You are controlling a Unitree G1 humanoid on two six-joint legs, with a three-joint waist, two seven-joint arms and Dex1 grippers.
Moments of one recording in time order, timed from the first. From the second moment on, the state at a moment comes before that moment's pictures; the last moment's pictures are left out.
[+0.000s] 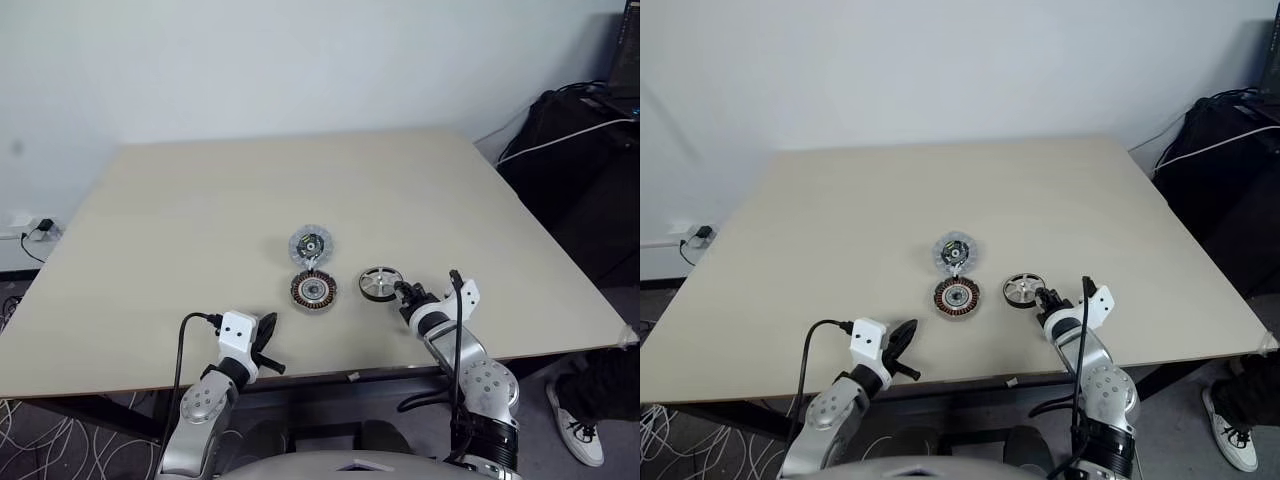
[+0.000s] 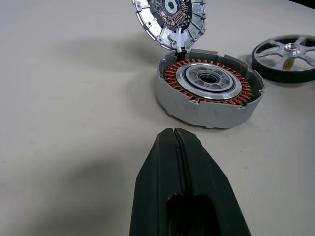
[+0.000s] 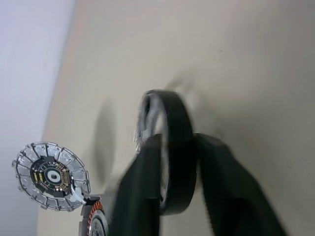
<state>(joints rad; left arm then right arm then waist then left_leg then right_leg) 0.30 0.12 -0.15 -0.04 -0.10 -0.01 -0.36 -0.03 0.09 -0.40 -0.09 1.01 0.72 -0.27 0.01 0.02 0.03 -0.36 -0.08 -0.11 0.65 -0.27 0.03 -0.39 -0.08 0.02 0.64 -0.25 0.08</state>
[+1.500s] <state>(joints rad) 0.31 0.10 -0.15 -0.04 -0.10 0.00 -0.34 -0.06 0.08 -0.14 0.02 1.12 0.83 -0.04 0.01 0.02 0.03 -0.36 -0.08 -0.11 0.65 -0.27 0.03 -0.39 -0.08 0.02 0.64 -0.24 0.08</state>
